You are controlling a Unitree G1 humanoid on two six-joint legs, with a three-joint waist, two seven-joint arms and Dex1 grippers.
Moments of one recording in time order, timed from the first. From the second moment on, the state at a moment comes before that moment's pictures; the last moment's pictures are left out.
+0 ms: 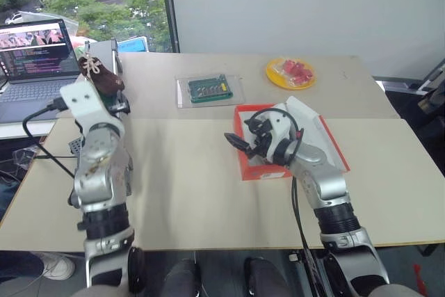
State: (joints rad) left arm -0.62 0.22 0.38 -0.10 -0.16 0.62 0.25; right arm -0.56 -0.26 0.11 0.05 0.25 0.47 0.61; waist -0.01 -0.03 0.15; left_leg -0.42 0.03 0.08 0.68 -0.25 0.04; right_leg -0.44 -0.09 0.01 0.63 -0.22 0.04
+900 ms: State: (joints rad) left arm -0.99 0.32 0.52 0.85 -0.20 0.36 0.42; right arm -0.57 -0.29 0.12 0.03 0.25 0.50 0.63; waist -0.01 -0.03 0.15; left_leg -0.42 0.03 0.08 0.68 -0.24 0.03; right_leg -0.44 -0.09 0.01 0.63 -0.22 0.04
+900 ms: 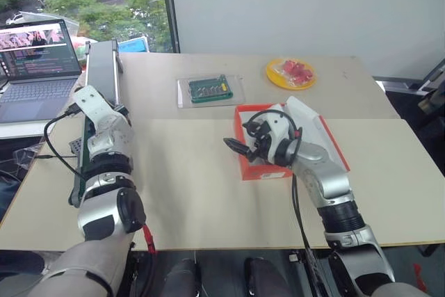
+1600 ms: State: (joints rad) left arm -0.93 0.27 0.41 0.54 -0.34 0.36 0.04; right arm -0.61 -0.24 0.06 0.03 0.31 0.56 0.59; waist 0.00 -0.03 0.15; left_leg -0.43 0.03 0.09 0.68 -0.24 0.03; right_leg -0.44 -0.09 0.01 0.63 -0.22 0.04
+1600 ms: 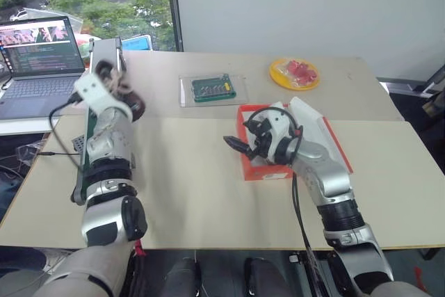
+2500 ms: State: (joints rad) left arm -0.76 0.15 0.08 0.07 -0.63 0.84 -0.43; right arm -0.72 -0.07 -0.52 0.05 1.01 1.06 0.06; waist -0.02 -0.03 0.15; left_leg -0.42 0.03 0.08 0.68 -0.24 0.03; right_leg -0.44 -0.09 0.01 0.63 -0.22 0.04
